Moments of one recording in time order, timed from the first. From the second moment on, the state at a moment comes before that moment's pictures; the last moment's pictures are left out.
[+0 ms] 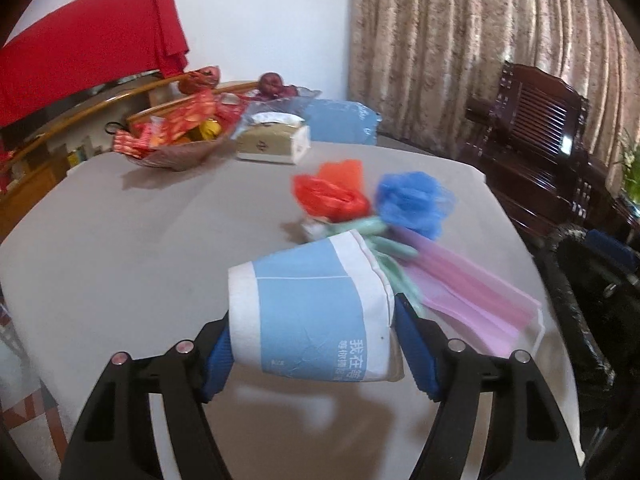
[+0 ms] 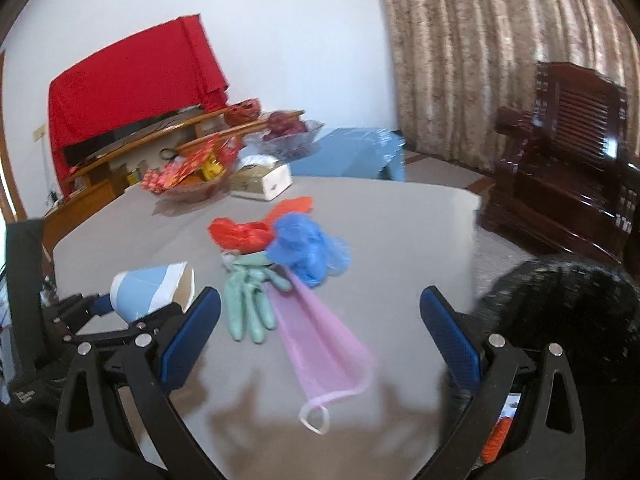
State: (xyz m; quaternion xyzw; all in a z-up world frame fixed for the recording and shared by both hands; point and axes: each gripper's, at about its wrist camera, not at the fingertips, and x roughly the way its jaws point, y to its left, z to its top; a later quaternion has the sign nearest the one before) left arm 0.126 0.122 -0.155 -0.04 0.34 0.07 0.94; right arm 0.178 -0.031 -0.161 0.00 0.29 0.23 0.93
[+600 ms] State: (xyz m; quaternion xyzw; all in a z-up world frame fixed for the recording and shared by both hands) left arm 0.135 0.149 -0.169 -0.04 0.36 0.09 0.93; right arm 0.220 -0.005 -0.229 -0.06 0.40 0.22 0.89
